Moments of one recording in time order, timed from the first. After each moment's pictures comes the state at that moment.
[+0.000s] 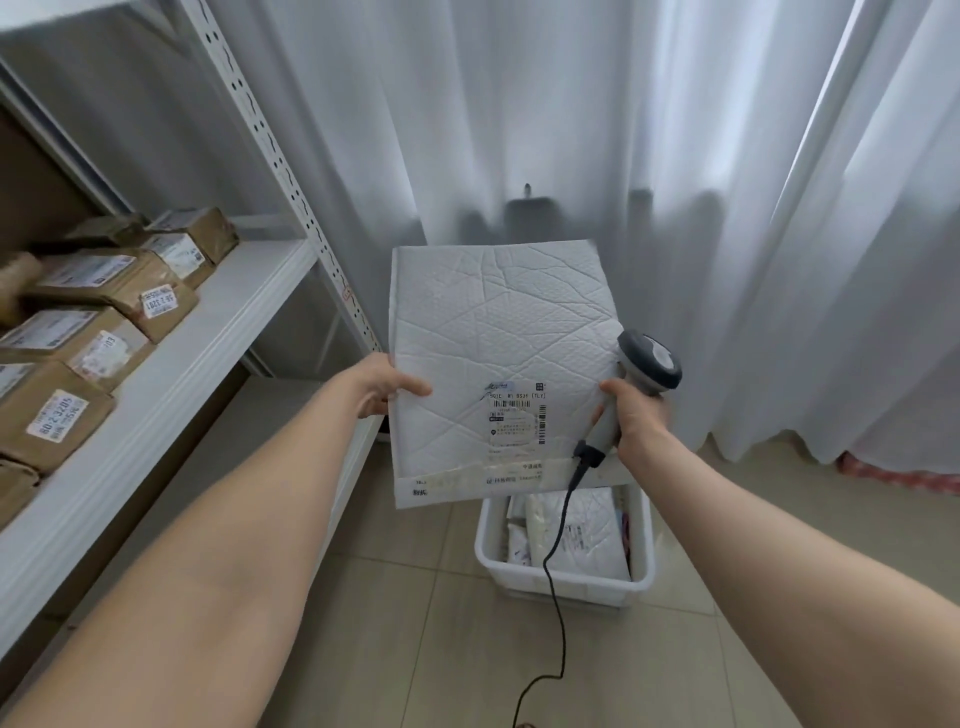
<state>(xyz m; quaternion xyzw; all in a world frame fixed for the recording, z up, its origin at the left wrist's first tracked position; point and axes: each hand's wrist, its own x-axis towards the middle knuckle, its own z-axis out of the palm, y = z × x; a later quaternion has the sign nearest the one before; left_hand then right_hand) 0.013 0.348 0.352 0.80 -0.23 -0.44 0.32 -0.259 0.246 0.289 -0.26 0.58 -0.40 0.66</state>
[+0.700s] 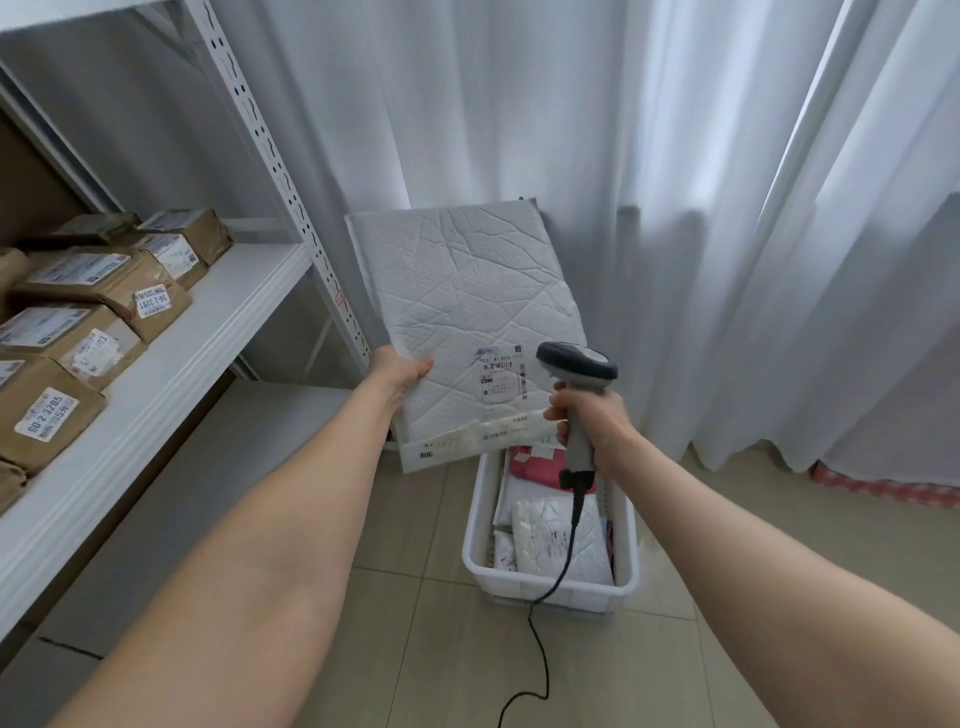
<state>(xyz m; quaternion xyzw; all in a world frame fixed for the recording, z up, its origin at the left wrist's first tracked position) -0.016 0.329 0.346 0.76 -0.18 -0.32 0.53 -0.251 0.274 0.317 -0.42 0.50 -0.28 0.71</state>
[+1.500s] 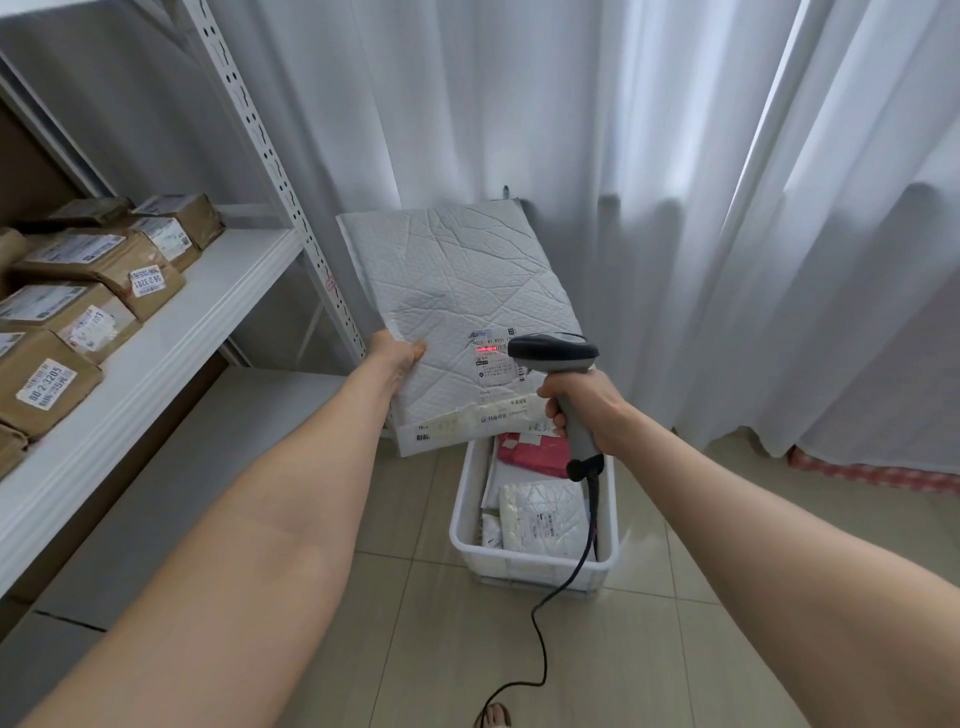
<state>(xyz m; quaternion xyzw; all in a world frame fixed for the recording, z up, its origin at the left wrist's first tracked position) -0.045 0.334 0.343 0.78 -0.19 -0.29 0.53 -0.289 0.294 0.342 -0.51 0.47 -0.19 0.69</state>
